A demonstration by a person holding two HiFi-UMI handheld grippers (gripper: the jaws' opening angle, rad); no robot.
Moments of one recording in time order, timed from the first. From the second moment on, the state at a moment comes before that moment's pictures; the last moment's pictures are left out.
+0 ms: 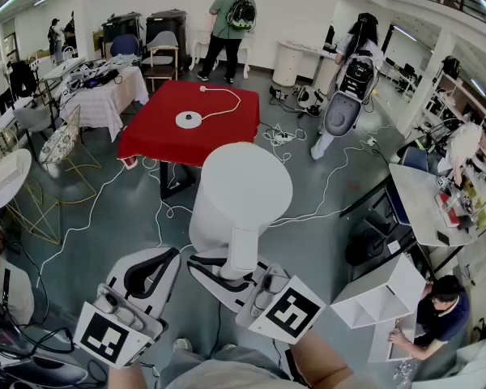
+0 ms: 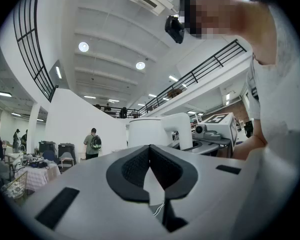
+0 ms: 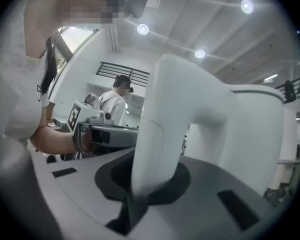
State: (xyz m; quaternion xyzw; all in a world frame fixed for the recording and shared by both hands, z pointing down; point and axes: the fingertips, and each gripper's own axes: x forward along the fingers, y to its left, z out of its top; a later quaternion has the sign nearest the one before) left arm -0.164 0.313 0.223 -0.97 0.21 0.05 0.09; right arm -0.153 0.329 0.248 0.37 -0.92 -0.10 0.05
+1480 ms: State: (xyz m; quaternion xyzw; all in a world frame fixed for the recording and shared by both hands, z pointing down) left arm -0.122 0.176 0.243 -0.97 0.23 0.05 0.07; right arm -0.113 0.208 0.262 0.34 -0.93 -0.12 0.07
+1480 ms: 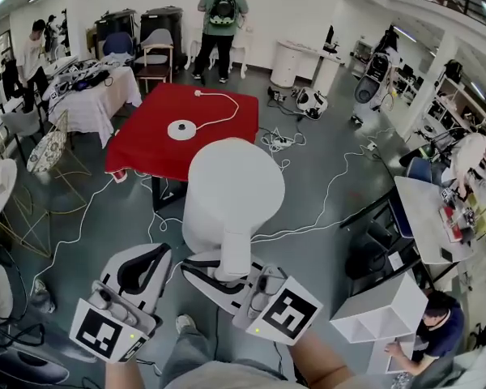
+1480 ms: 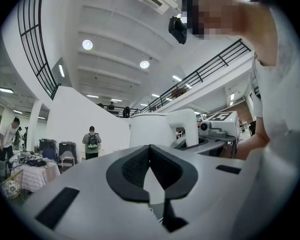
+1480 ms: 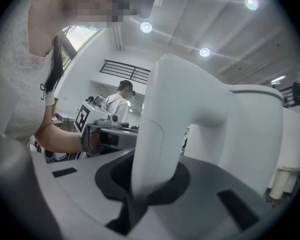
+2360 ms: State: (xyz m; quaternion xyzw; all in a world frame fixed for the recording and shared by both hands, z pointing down) left arm -0.056 -0.058 0.254 -0.97 0.22 0.05 0.06; right arm -0.049 -0.033 0.265 0.35 -0.93 -0.12 0.06
